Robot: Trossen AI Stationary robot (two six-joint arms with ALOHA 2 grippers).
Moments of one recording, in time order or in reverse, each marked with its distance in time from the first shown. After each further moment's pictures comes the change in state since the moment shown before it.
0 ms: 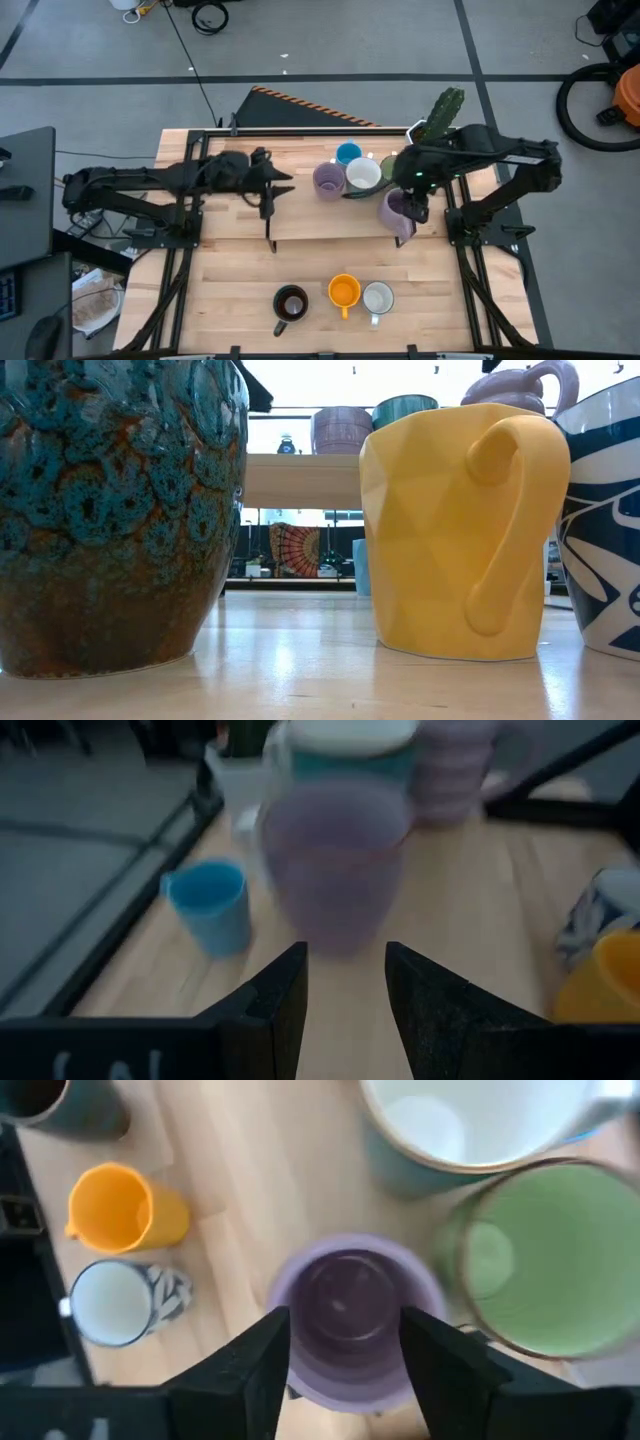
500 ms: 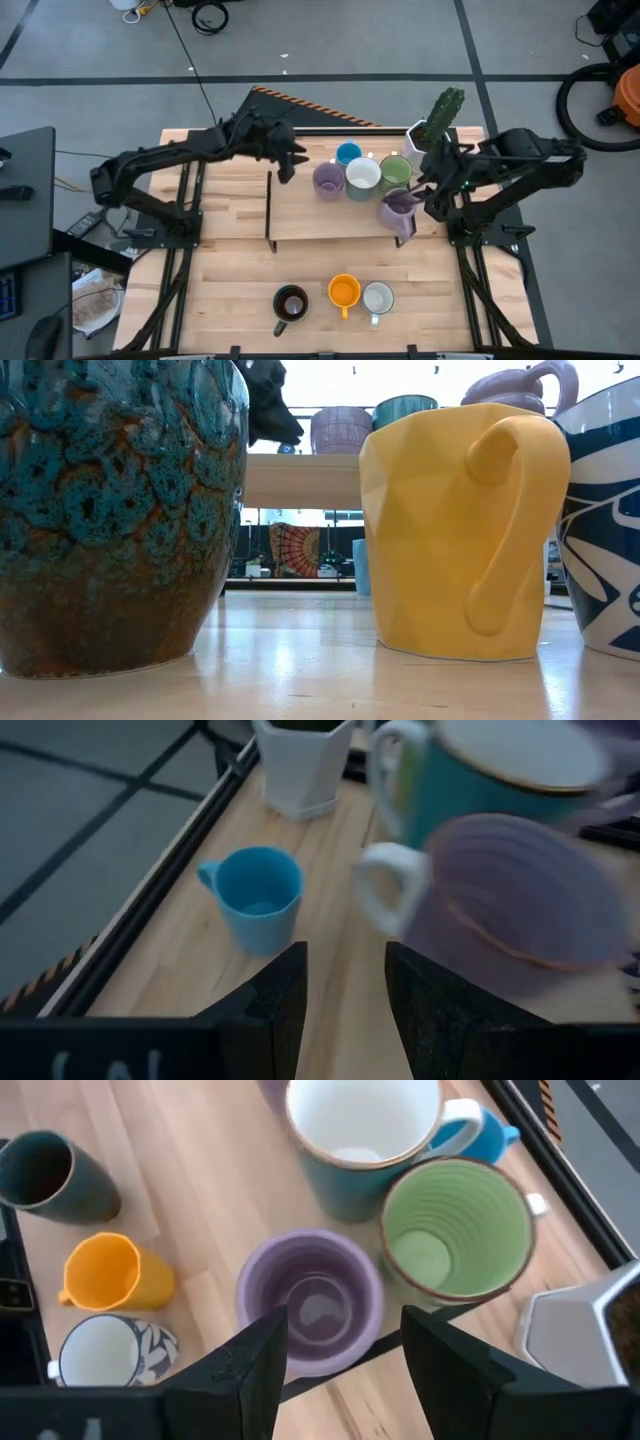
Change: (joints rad) left arm 0.303 0.302 0.290 -0.127 0.281 0.035; right arm 0.162 -0.212 -0.128 0.064 0.240 0.211
